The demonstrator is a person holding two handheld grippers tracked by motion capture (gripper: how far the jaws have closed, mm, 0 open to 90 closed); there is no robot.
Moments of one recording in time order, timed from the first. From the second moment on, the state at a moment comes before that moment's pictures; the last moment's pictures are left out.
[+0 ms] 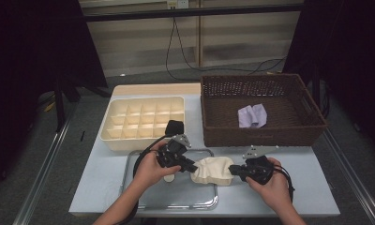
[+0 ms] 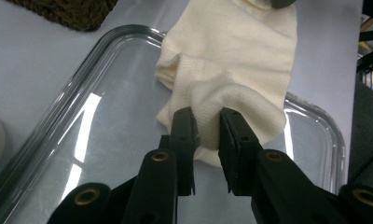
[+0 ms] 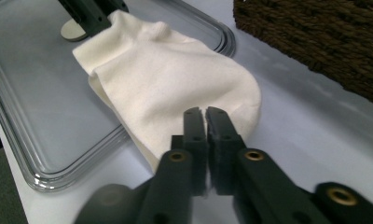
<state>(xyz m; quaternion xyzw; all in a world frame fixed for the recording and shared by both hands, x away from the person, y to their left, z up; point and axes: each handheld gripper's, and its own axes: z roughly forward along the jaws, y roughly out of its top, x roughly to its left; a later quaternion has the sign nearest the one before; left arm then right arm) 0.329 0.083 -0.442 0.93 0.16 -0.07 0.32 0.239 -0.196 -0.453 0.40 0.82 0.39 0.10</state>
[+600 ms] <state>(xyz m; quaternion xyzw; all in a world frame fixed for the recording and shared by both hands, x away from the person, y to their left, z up) 0.330 0.085 -0.445 0.93 0.17 -0.08 0.31 0.247 -0.206 -0.457 0.45 0.80 0.38 0.10</state>
